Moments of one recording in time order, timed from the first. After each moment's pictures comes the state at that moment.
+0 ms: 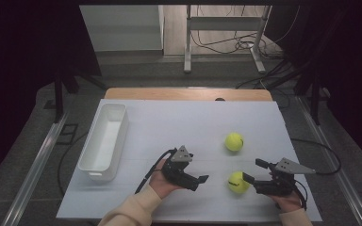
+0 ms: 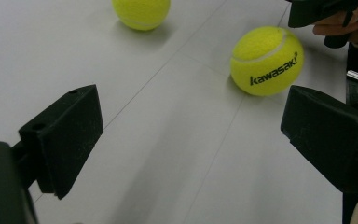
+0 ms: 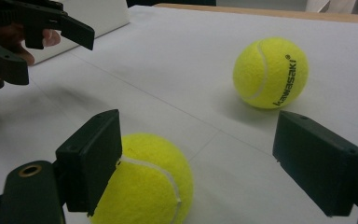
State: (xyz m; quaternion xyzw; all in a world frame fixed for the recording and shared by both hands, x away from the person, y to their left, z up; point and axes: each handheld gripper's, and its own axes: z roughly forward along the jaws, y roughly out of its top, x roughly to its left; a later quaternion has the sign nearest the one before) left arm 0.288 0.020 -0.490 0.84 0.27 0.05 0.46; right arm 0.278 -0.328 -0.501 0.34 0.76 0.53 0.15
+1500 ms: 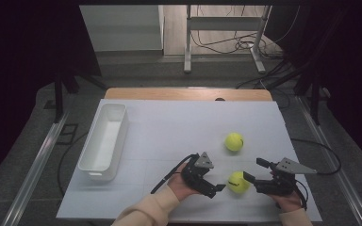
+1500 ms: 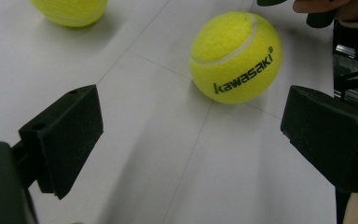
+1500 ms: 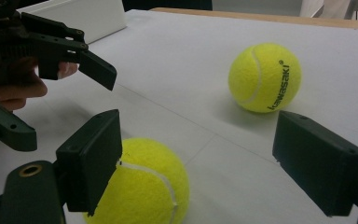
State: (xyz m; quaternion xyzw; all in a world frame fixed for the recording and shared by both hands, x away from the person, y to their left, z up) left arm 0.289 -0.034 -0.502 0.87 0.23 0.02 0.44; right arm 0.278 -0.328 -0.499 0.35 0.76 0.53 0.16
